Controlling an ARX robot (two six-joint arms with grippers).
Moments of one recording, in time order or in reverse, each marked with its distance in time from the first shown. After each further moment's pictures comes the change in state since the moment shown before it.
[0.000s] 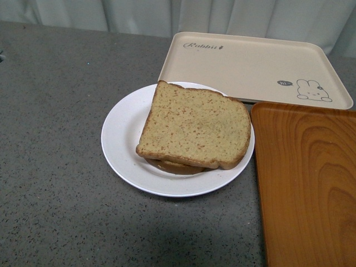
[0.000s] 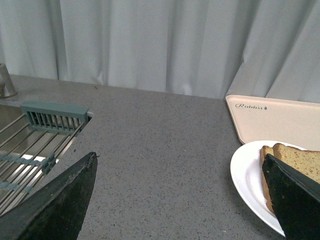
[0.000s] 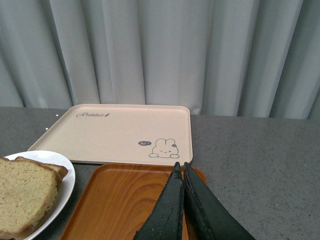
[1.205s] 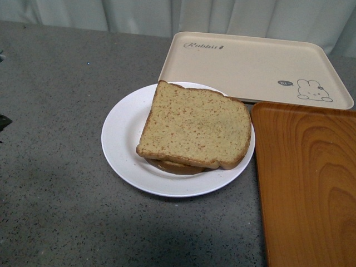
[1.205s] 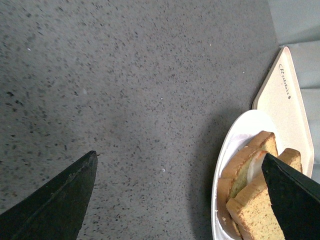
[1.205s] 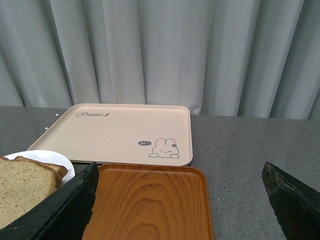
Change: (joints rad) left arm -0.200 1.258 0.173 0.499 -0.139 -1.033; right arm 0.000 0.000 0.000 0.000 0.000 -0.003
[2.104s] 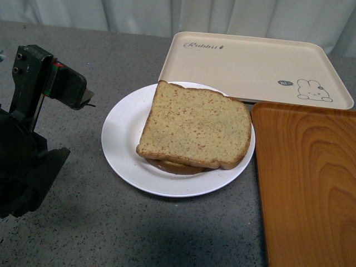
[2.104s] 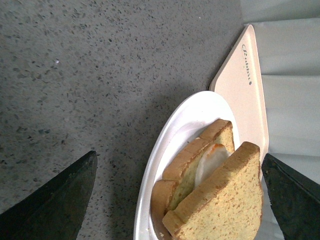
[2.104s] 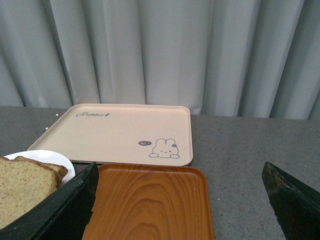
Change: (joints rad) left arm -0.172 0.421 0.184 0.322 -0.015 -0.200; right arm 0.000 0.000 0.000 0.000 0.000 0.000
